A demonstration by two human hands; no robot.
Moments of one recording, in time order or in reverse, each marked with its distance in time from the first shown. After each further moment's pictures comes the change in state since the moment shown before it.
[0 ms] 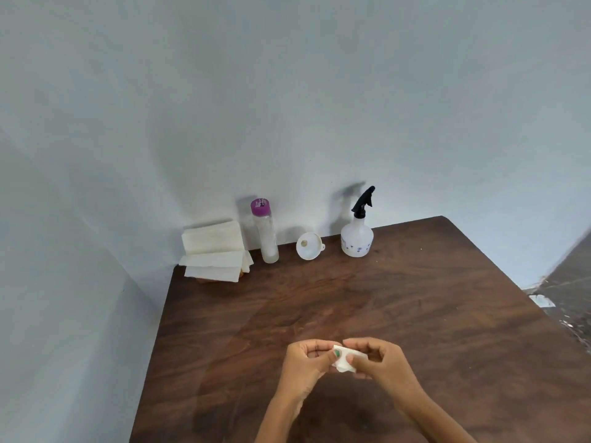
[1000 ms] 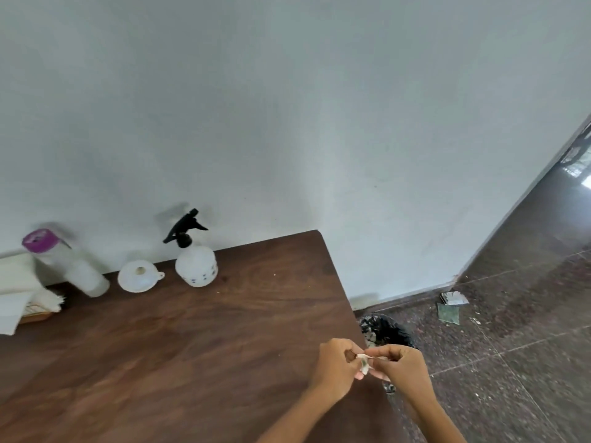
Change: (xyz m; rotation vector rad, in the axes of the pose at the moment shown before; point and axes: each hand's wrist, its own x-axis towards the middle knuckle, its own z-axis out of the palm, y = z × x) left_hand 0.178 -0.022 0.442 0.624 -0.129 0.091; right_hand 0.116 0.022 -0.443 -0.113 0.313 0.258
